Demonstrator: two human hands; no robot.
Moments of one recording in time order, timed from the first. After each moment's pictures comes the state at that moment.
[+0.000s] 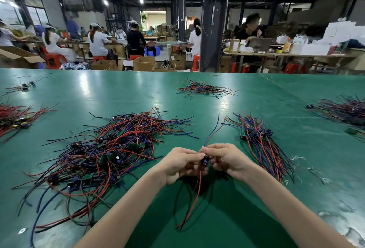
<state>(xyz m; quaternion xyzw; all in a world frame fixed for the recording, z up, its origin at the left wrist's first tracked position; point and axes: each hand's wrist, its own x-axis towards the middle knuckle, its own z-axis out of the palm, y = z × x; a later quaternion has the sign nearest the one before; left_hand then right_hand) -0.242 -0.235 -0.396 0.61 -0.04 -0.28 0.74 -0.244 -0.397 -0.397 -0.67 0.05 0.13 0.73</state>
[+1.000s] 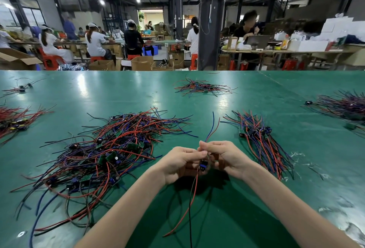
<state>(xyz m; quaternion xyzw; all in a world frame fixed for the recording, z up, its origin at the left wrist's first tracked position) -0.241 -0.235 -0.397 0.61 -0.09 -0.30 0.73 -0.244 -0.393 -0.399 -0.63 0.01 0.15 0.76</state>
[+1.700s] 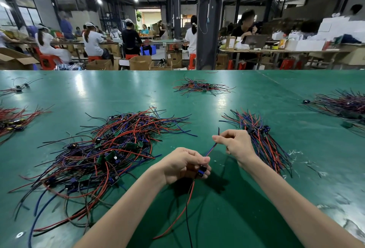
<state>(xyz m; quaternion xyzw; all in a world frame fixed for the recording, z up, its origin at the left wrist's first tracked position) -0.247 -0.235 -0.392 0.64 -0.08 -0.32 0.70 -0.219 -0.420 -0.409 -0.75 0.07 -0.15 0.64</state>
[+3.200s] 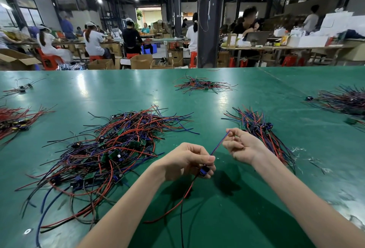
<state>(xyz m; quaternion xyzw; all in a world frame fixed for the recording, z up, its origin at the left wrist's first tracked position) -0.249 -0.231 -0.386 0.63 -0.18 -0.33 0.68 -0.225 -0.428 -0.384 -0.27 0.21 0.15 0.93</state>
